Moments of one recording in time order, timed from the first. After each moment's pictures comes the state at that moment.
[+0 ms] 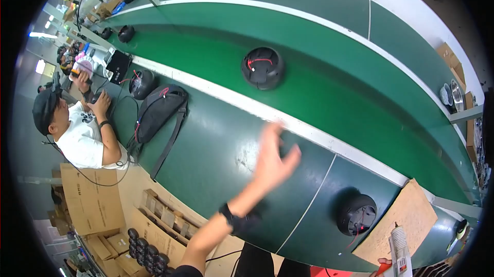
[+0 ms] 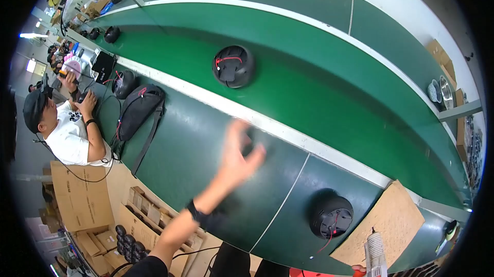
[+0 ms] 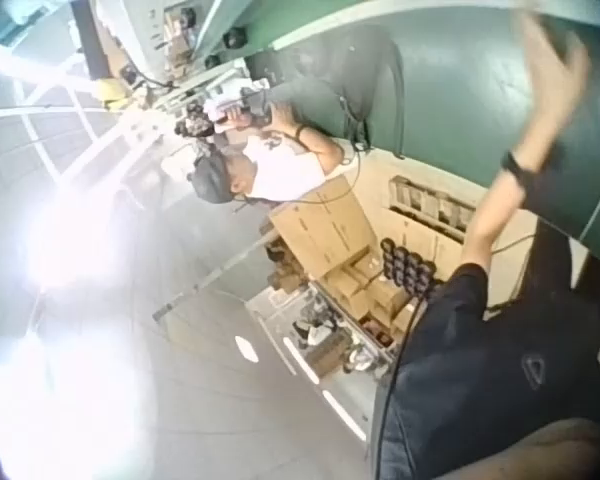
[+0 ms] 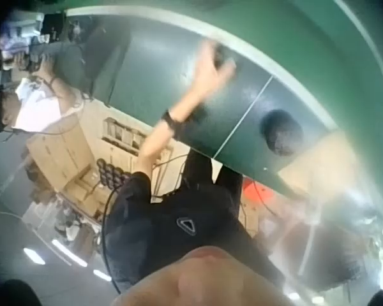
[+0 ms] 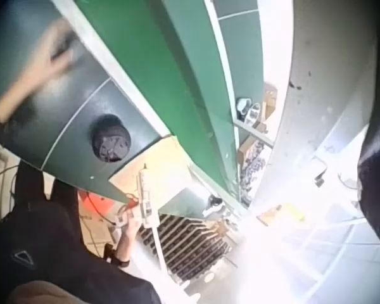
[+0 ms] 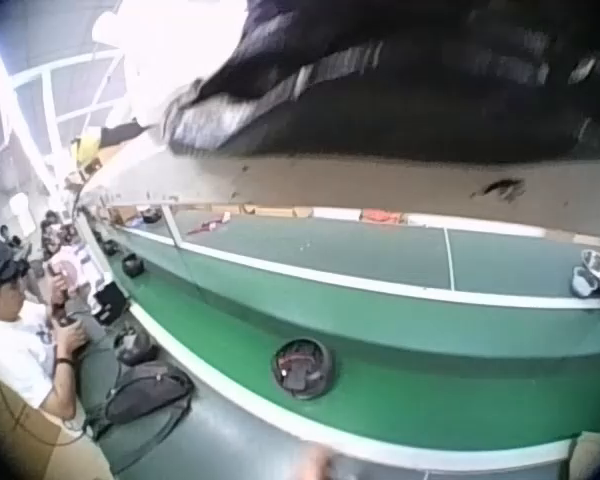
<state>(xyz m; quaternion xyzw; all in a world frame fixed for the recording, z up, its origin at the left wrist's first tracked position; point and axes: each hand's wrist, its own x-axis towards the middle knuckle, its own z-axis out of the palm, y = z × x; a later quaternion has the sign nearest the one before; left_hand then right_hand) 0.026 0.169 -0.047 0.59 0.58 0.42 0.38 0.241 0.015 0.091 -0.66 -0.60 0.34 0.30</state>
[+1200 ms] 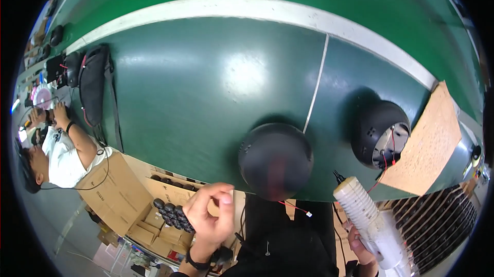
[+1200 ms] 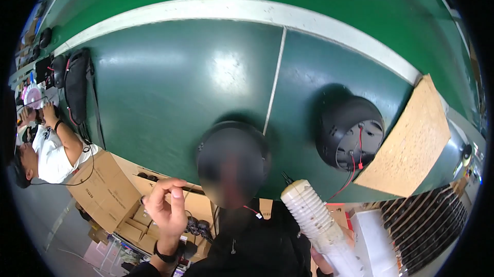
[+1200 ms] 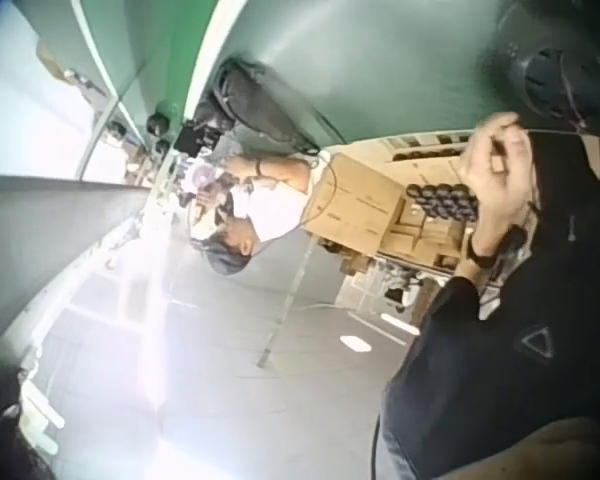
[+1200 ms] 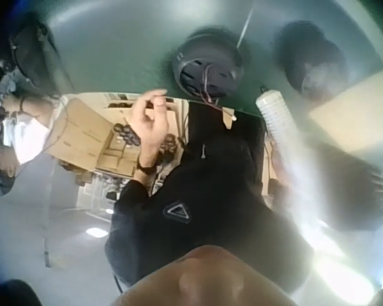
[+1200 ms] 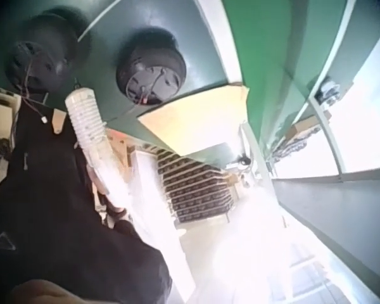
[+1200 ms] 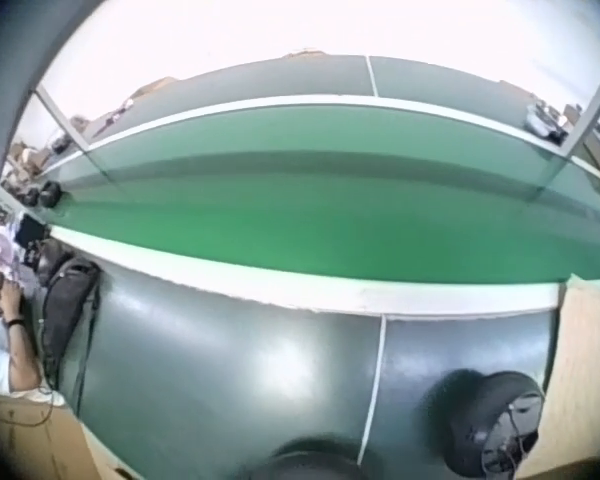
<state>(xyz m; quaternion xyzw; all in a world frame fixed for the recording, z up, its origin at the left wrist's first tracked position) -0.033 -0.024 0.022 0.57 0.70 0.21 0.38 0.317 -0.188 0.041 -0.63 -0.40 0.64 0.20</state>
